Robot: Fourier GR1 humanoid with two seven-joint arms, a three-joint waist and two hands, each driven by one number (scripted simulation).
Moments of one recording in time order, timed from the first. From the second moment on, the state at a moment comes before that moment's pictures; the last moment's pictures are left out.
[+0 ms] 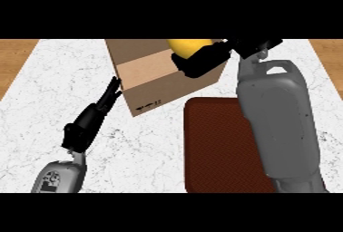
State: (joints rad) left arm -0.18 0.09 -0.06 -1.56 -0.14 -0.19 0.10; right arm -1.00 -0.01 -0.03 -1.45 0.65 0.29 0.31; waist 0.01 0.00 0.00
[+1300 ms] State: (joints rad) left arm -0.22 0.06 -0.08 -1.54 -0.16 -0.21 0.07; right arm -1.28 0.00 -0.09 -0.45 0.65 -0.09 0.01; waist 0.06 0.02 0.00
